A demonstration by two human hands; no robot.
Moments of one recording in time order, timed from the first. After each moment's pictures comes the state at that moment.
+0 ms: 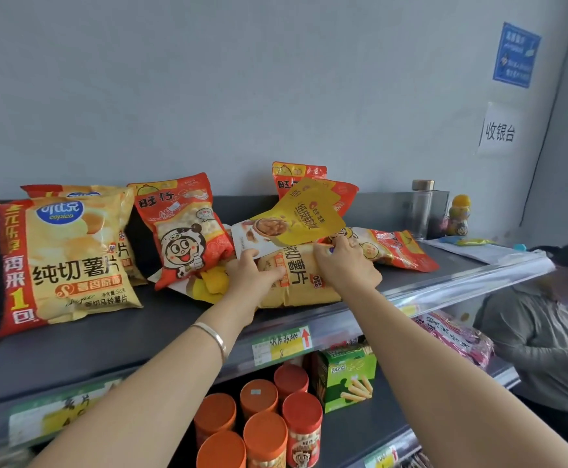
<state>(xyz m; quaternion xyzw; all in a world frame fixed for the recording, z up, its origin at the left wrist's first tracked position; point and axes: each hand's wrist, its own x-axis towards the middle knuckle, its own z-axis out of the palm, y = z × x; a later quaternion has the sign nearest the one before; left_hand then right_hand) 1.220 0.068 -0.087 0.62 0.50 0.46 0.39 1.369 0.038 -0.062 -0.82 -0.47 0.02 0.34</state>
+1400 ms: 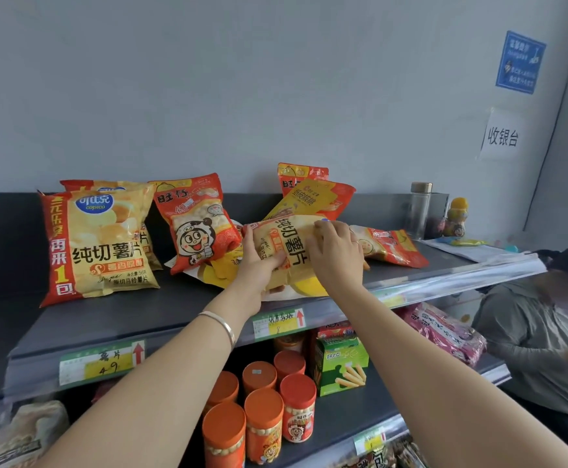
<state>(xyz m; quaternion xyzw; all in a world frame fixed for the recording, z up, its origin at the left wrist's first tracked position) 1.217 0.006 -0.071 0.52 0.37 0.54 0.55 1.350 -0.008 -0.062 -0.67 -0.59 -0.13 0.43</state>
